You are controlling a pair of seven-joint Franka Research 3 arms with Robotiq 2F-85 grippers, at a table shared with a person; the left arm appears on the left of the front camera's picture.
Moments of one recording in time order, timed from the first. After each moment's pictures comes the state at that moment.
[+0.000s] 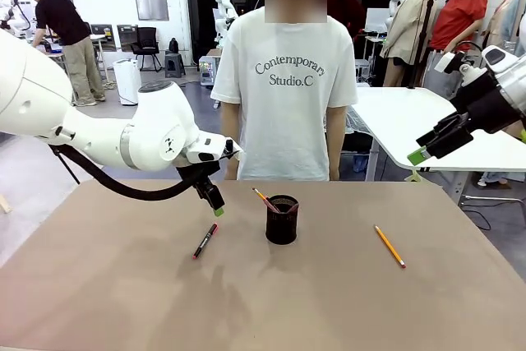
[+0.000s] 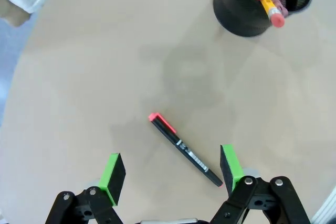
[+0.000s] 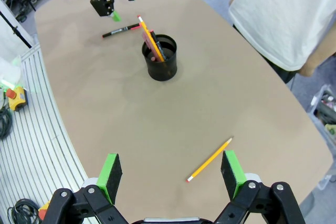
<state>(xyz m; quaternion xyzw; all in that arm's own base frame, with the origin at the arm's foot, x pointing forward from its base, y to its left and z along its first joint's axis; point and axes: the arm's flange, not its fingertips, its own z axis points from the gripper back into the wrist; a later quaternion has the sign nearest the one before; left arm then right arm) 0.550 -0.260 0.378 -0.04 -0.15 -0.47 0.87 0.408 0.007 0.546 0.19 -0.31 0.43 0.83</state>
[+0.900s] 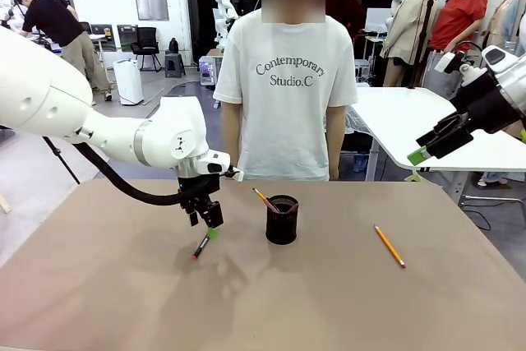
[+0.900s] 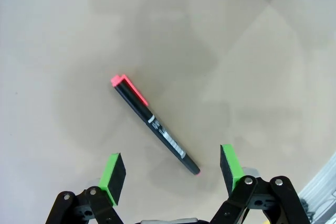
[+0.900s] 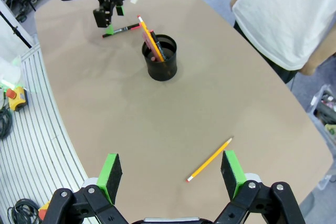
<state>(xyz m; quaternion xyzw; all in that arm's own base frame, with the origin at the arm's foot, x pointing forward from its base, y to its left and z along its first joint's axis) 0.561 -0.264 0.335 -0.05 0.00 -0.40 0.91 0.408 0.007 0.546 0.19 -0.31 0.43 0.83</state>
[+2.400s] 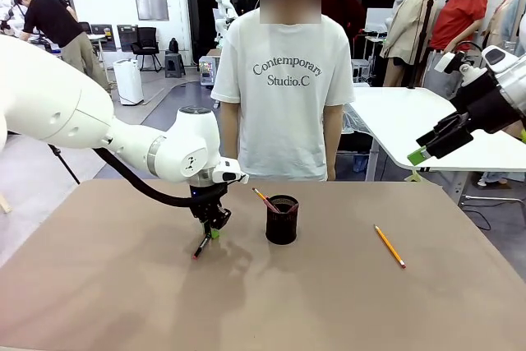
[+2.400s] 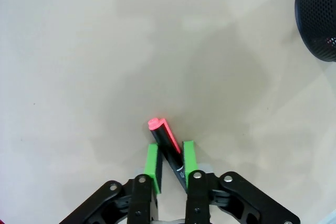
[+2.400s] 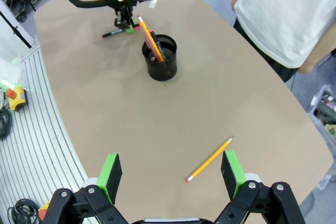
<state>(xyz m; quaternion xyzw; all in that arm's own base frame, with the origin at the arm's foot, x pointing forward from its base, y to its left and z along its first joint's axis) 0.577 -0.285 0.308 0.00 -0.04 -0.32 0.95 0.408 0.007 0.546 0.19 -0.31 0.43 0.83</state>
